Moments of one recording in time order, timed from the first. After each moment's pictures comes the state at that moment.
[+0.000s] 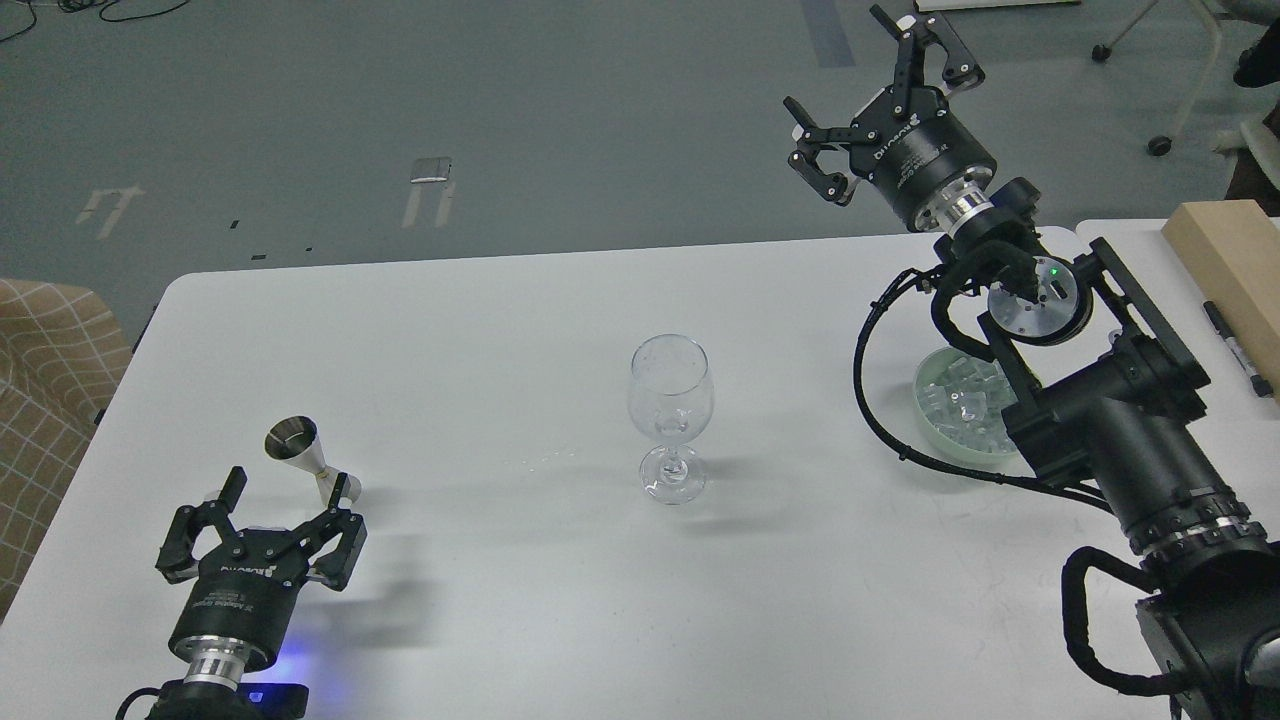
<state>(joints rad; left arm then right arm) 0.38 -0.04 -1.73 -1.51 -0.09 -0.27 0.18 0.71 0.00 1.35 0.90 -0.36 0.31 -0.08</state>
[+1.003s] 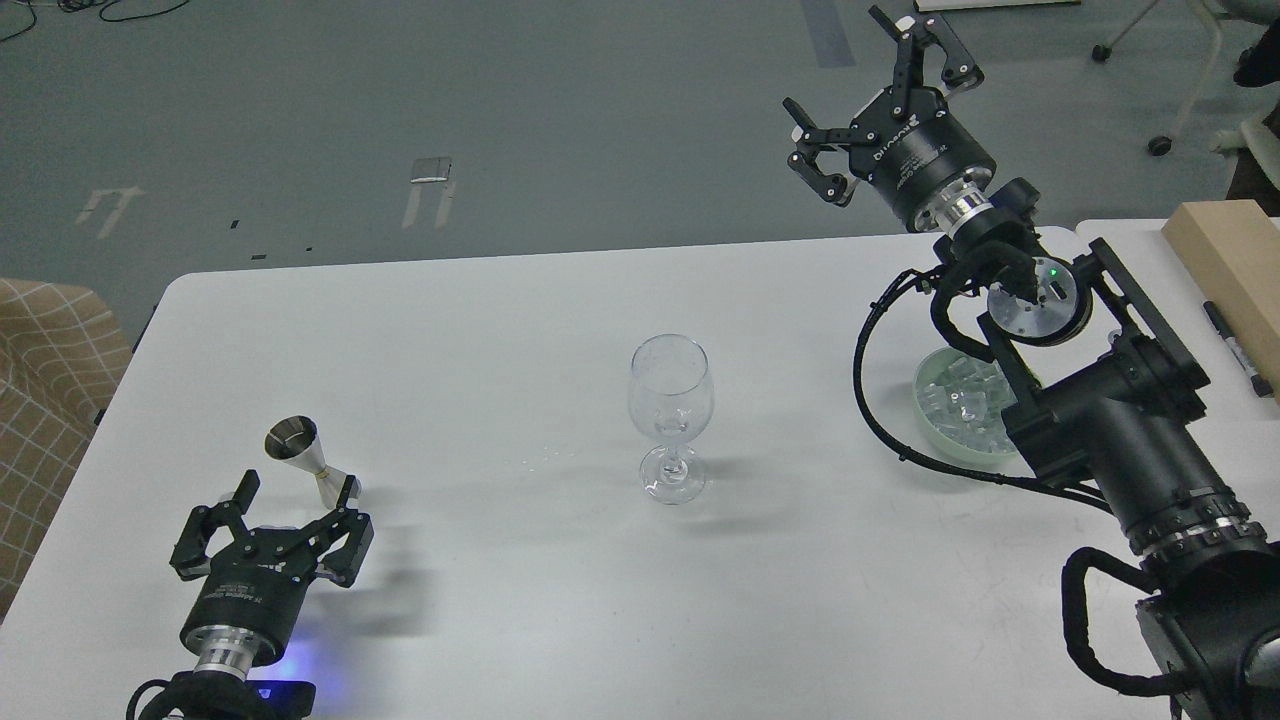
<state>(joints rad) 0.35 -0.04 -1.72 -1.48 -0.10 -0.20 0.19 0.71 0.00 1.35 0.90 -0.36 0.31 -0.08</state>
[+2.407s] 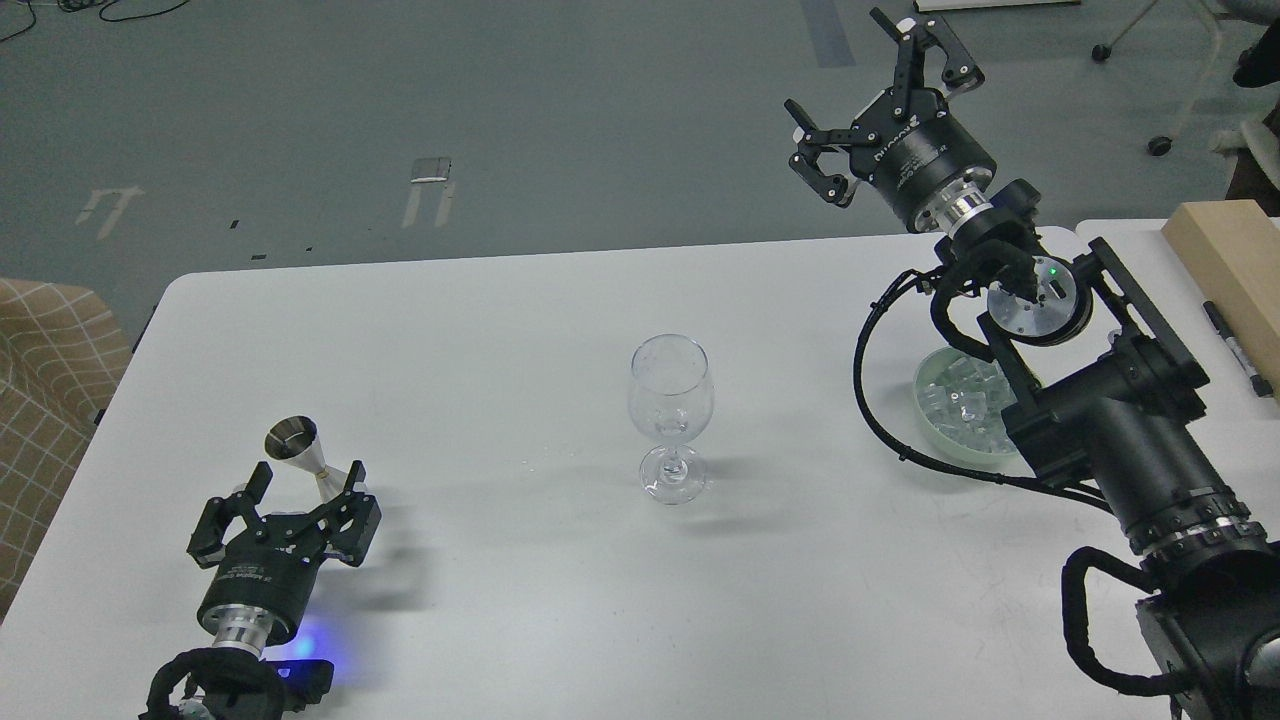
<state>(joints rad) 0.25 -0.04 -1.72 -1.35 -0.18 -0.21 0.19 0.71 0.00 1.35 0.90 -0.36 0.30 -0.08</state>
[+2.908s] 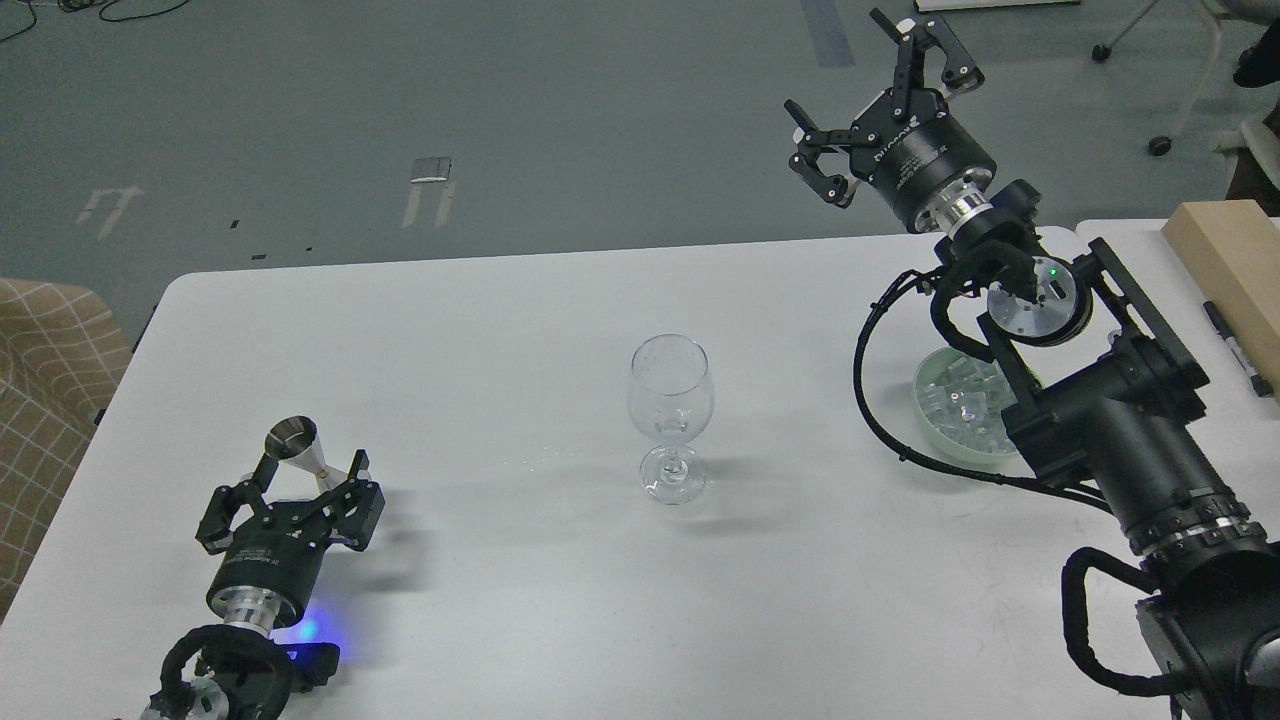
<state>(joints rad) 0.20 -0.04 -1.72 -1.30 -0.17 -0.21 0.18 0.71 0.00 1.35 0.90 -0.36 0.30 -0.08</state>
